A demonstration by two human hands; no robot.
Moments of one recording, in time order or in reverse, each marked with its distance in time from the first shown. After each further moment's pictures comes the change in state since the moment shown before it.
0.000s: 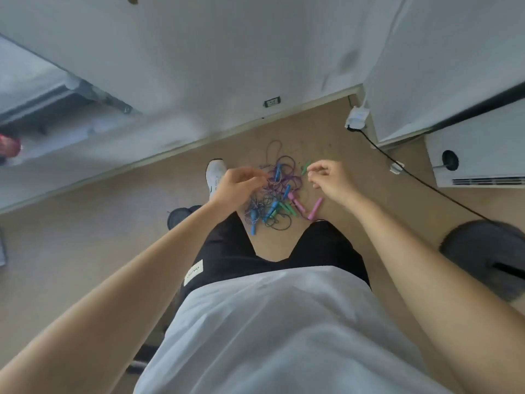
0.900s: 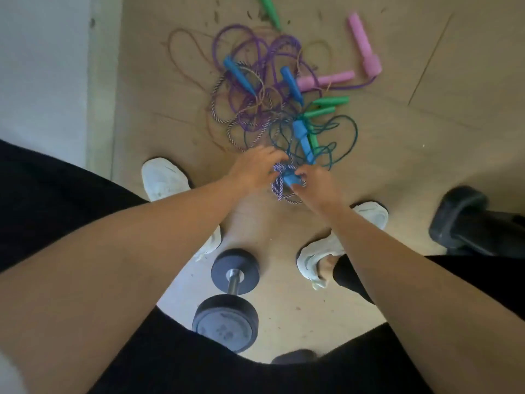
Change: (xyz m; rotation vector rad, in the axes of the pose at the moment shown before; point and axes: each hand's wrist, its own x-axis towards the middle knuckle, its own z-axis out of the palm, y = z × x) left_hand 0.472 -0.498 0.083 1.467 -1.020 0.849; right_hand 0.305 0.372 0.538 0.250 0.462 0.631
